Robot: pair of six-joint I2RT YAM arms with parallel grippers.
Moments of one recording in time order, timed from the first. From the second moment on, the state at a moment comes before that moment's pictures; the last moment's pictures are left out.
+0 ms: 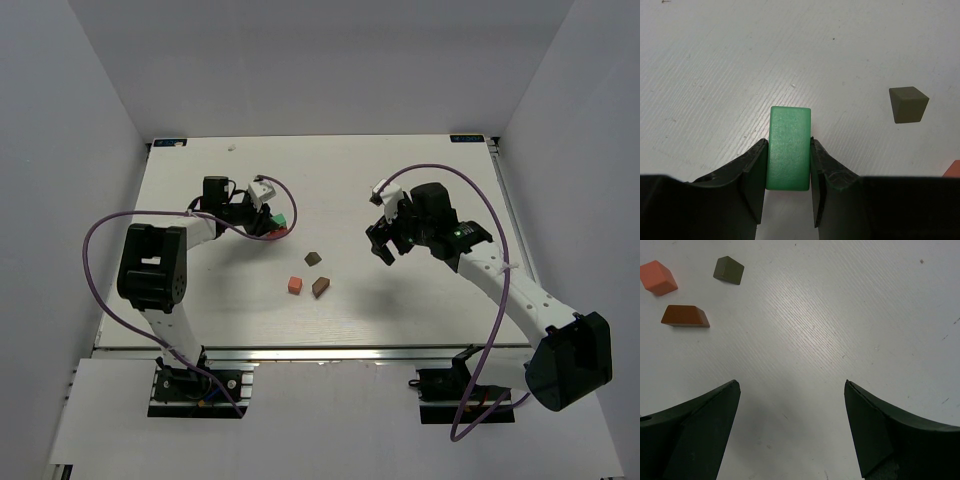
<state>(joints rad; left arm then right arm) -0.11 1.84 1.03 0.07 0.83 0.58 0.49 1.23 0.98 -0.45 -0.26 -0.34</state>
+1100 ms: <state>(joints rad) -0.11 1.86 1.08 0.00 0.83 0.58 0.49 1.23 0.99 -0.46 -0.27 -0.35</state>
